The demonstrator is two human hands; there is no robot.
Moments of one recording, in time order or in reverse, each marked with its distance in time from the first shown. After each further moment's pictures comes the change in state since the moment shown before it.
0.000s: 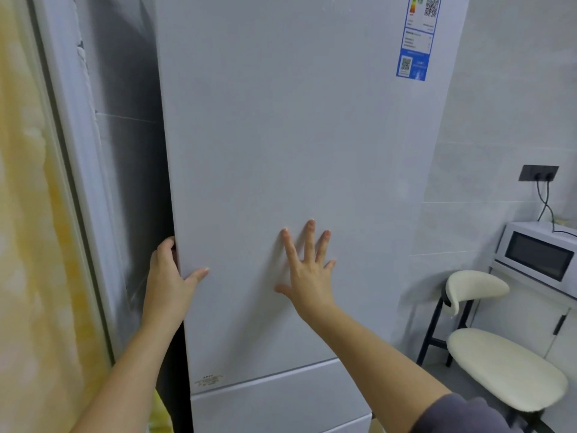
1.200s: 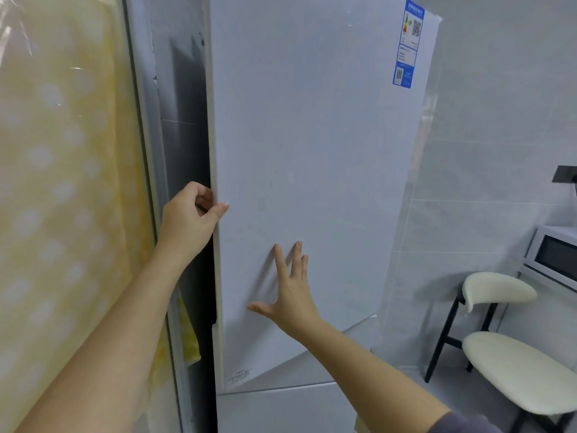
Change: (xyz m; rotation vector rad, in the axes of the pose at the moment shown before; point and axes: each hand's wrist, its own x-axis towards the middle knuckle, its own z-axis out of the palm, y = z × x) left_hand -0.106 0.153 -0.076 0.083 0.064 0.222; right_hand -0.159 -0.013 -0.044 0.496 -0.180 -0.152
